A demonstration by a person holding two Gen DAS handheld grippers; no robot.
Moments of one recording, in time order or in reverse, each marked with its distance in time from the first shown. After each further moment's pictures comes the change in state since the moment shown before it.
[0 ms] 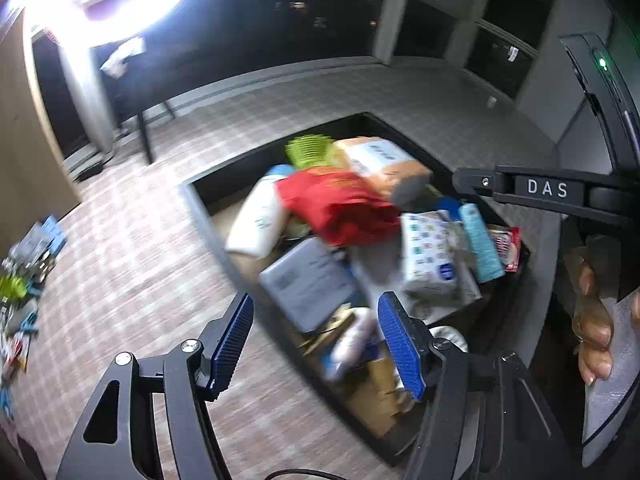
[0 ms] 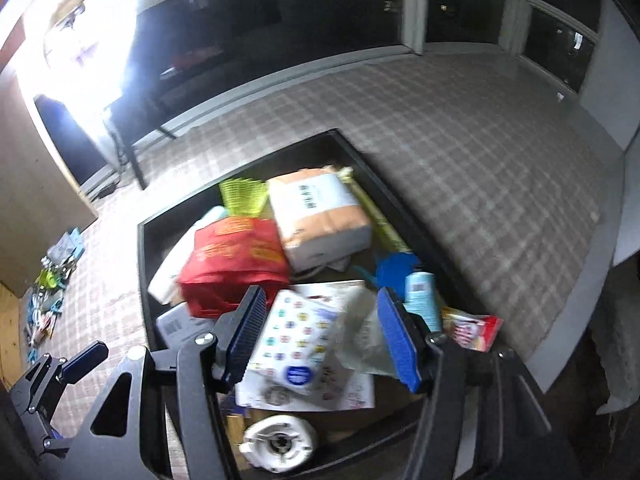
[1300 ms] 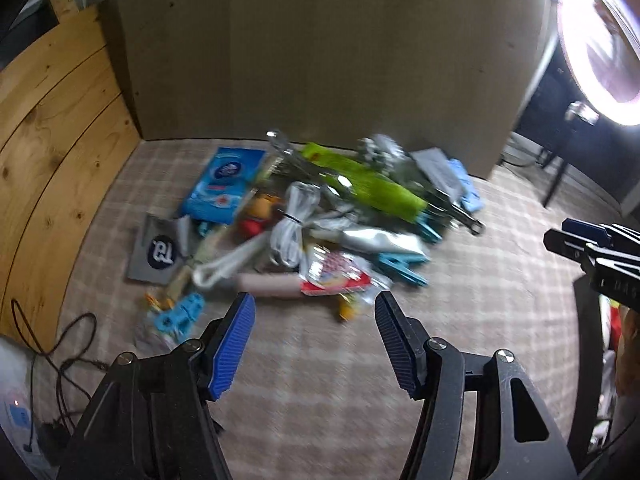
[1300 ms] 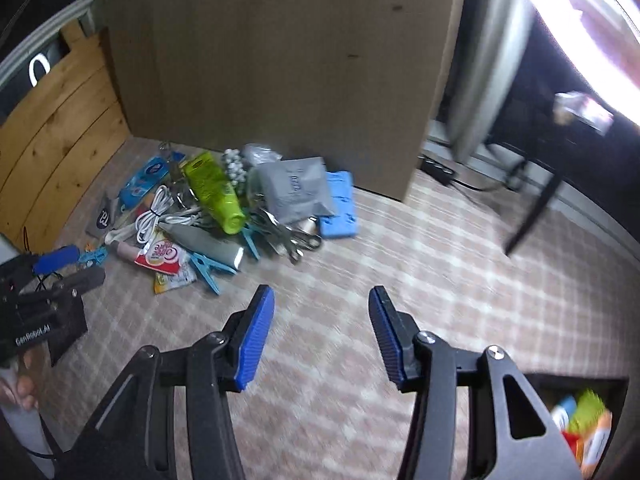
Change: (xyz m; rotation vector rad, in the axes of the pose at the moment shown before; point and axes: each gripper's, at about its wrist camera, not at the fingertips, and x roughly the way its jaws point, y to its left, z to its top) left arm -0.073 0.403 -0.107 -0.648 -0.006 0.458; right arm 0.087 0.431 -0.016 -0.785 0.079 0.388
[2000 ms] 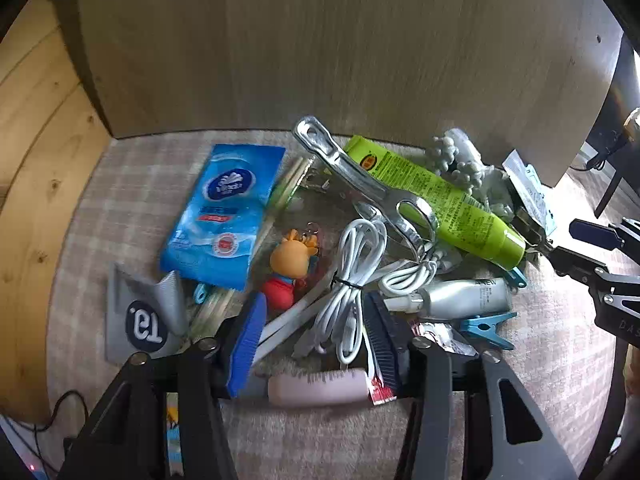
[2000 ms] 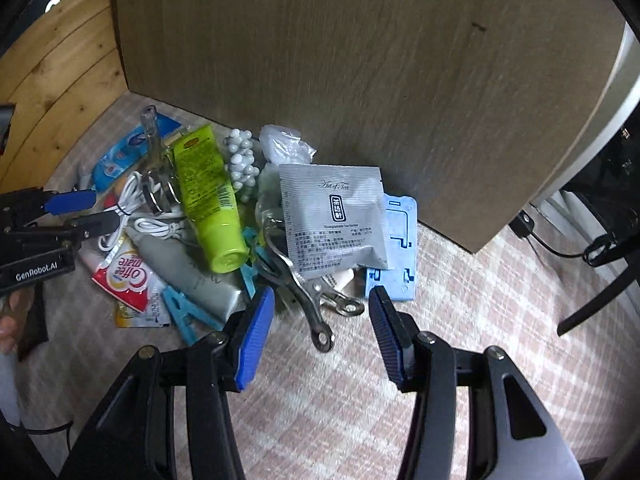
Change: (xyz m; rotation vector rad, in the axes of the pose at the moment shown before) left arm 0.094 0.026 0.048 0.041 0.119 0.000; right arm 0.093 0.029 0.043 -0.170 0.085 0.015
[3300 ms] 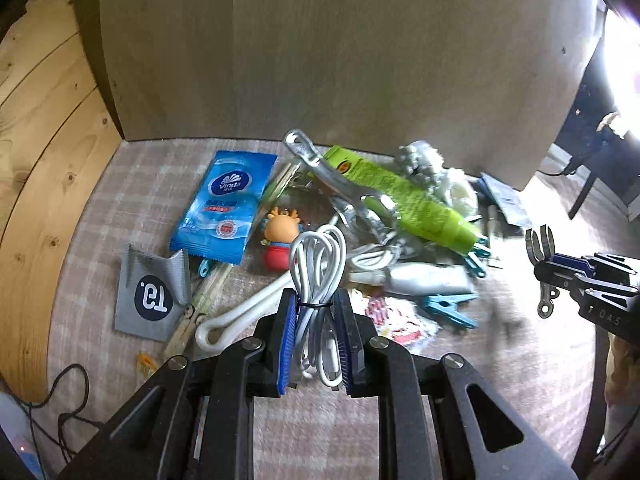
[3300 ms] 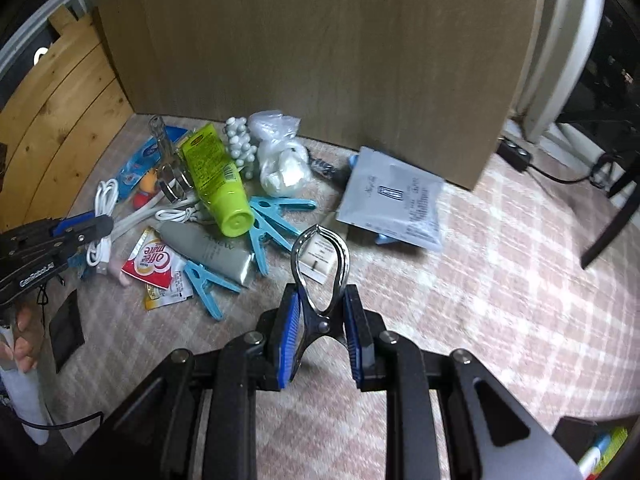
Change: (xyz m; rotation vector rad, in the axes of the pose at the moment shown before) left arm -0.061 -0.017 -0.035 -0.025 -0.073 -0.037; right arm -0.023 -0.008 -0.024 0.172 0.003 0.114
